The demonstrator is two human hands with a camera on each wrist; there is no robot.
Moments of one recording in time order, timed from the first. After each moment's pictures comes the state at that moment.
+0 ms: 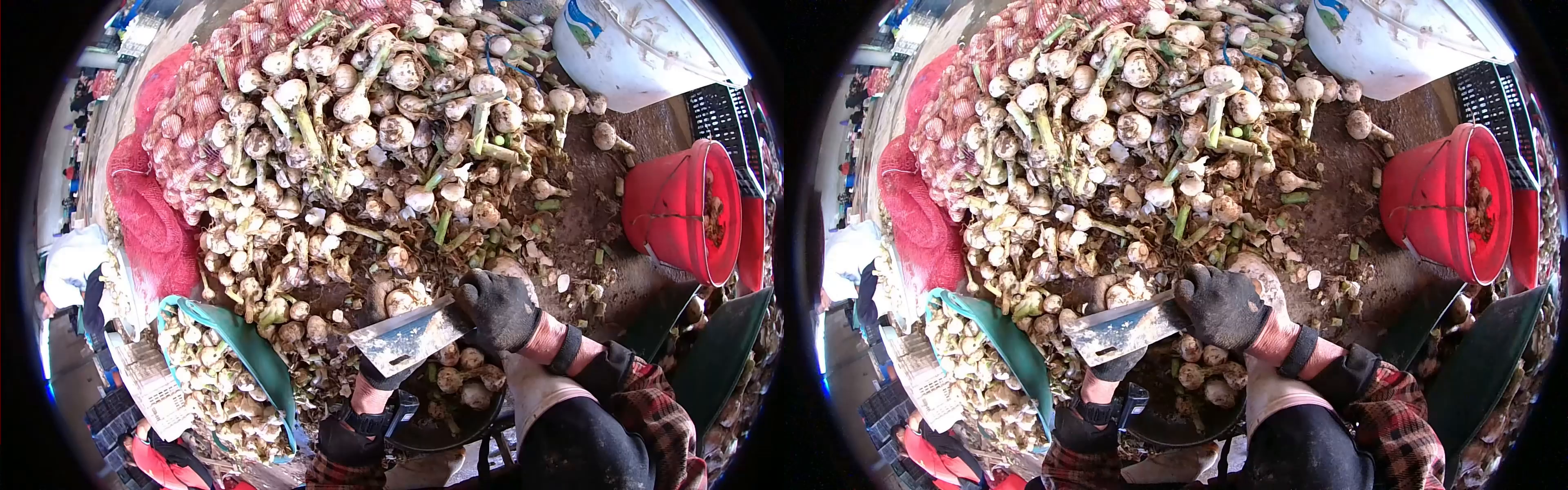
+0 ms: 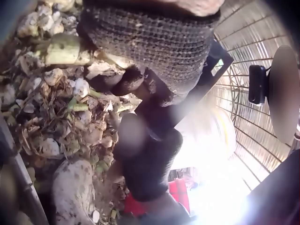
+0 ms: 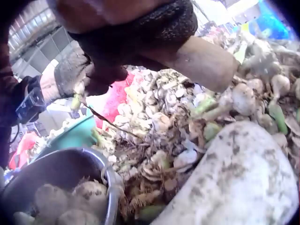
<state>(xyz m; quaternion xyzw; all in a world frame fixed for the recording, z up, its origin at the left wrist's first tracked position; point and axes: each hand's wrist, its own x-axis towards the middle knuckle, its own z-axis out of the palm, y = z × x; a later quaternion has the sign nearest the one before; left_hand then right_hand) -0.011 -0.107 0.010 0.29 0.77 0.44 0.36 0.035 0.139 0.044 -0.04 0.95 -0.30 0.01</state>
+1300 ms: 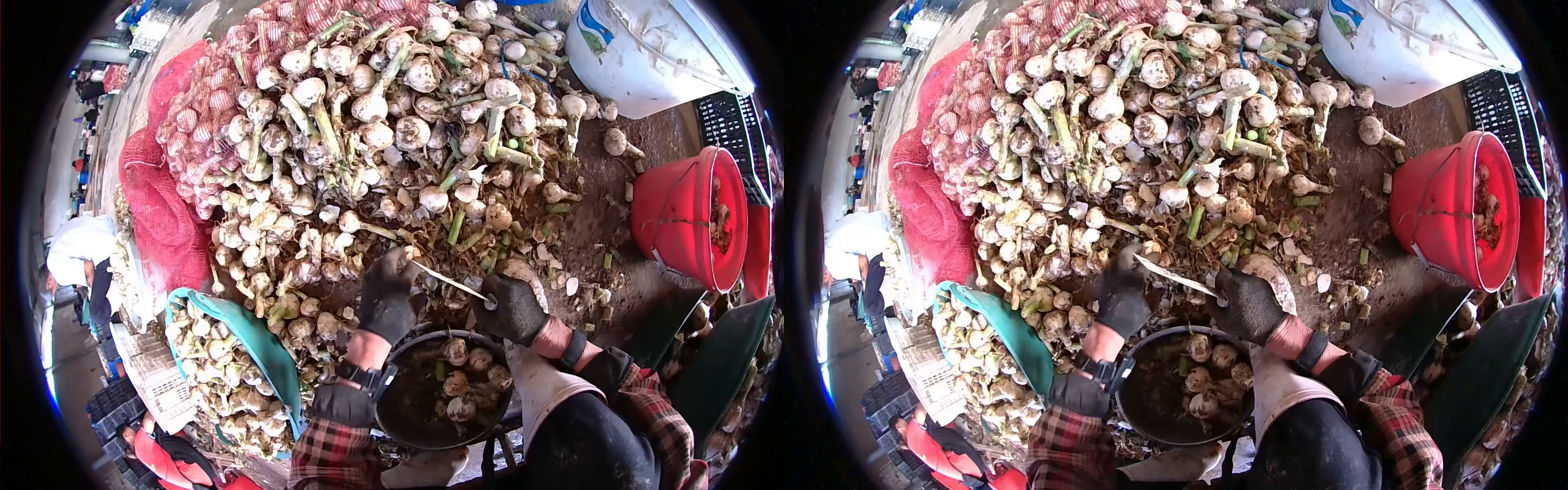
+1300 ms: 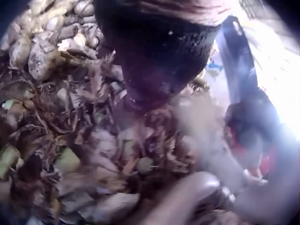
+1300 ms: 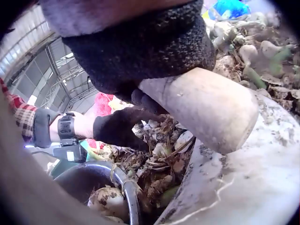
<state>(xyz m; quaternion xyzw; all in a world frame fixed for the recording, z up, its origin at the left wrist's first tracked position) -0.082 -0.063 -0.011 0.45 0.88 0.14 0.06 0.055 0.133 -0.005 0.14 0.87 -0.47 0.05</state>
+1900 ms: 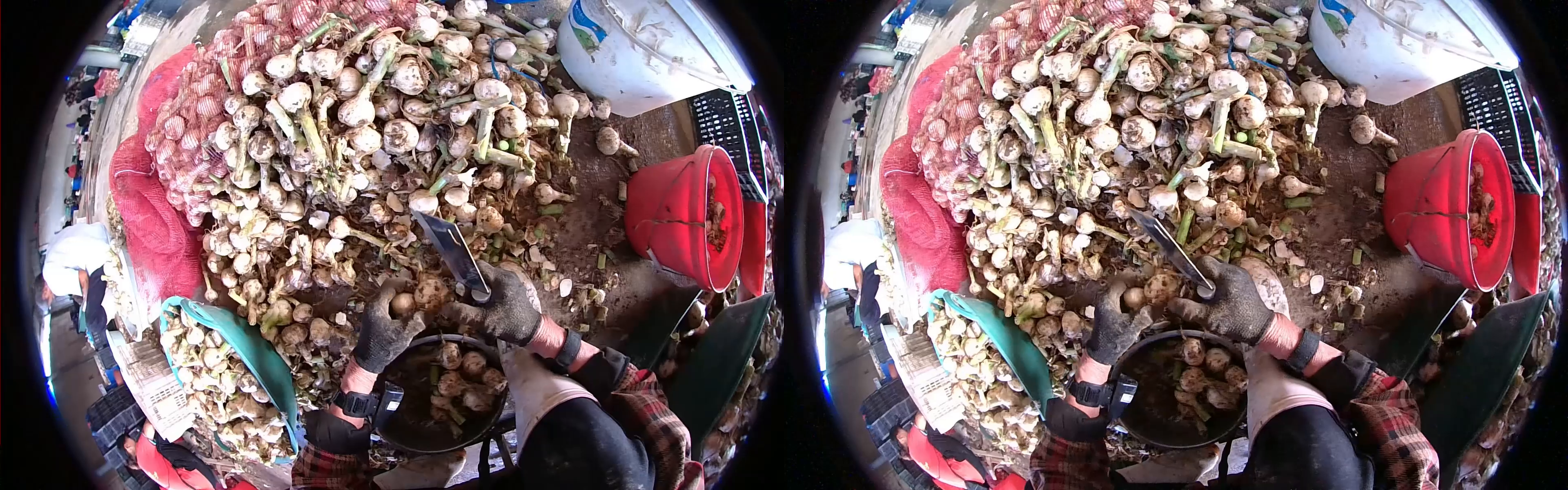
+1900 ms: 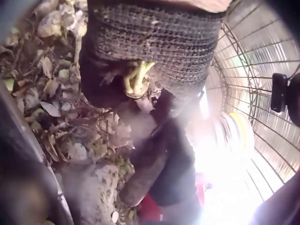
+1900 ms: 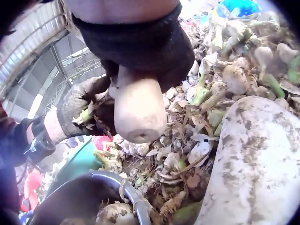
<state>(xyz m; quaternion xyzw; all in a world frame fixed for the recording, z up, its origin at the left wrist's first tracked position) -0.059 -0.059 0.020 0.18 0.80 0.49 0.30 0.024 0.151 0.044 0.15 0.80 -0.57 0.10</state>
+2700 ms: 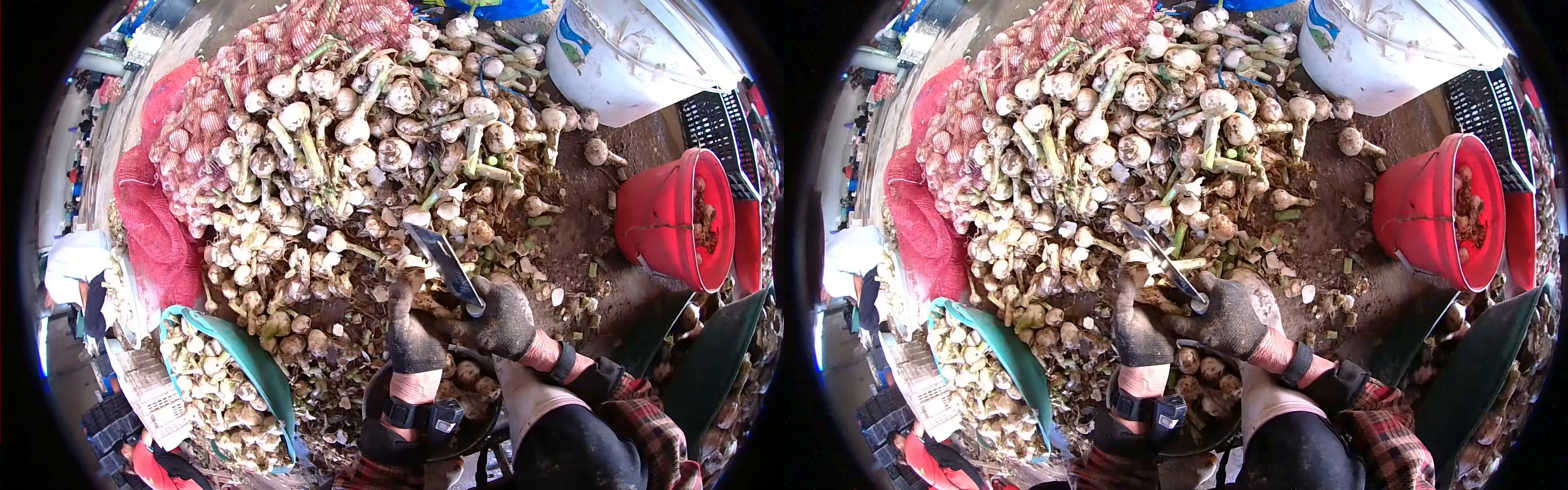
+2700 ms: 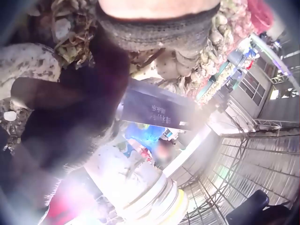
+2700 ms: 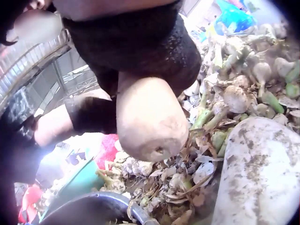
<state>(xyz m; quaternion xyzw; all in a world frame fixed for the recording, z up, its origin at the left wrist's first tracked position) -0.026 0.020 0.053 -0.28 0.40 0.82 0.31 0.032 0.149 0.059 0.18 0.83 -0.52 0.09</state>
